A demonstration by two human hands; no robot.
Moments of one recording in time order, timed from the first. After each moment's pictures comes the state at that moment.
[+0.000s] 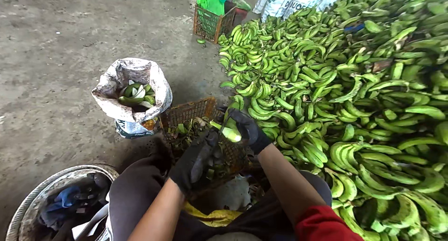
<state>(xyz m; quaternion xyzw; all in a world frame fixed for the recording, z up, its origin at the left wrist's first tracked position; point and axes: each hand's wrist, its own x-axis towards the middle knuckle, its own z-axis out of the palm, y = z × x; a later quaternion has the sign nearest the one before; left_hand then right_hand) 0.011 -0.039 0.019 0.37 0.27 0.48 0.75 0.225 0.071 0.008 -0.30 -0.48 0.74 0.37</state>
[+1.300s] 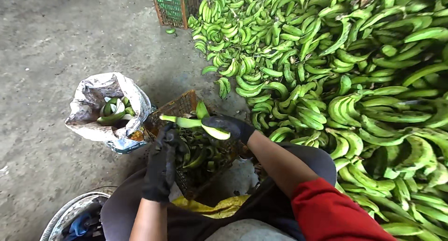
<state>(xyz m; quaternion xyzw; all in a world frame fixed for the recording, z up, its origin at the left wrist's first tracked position) -0.005 -0.030 0.019 0.45 0.43 0.54 0.57 0.240 0.058 -0.003 -0.35 -0.50 0.75 0.24</state>
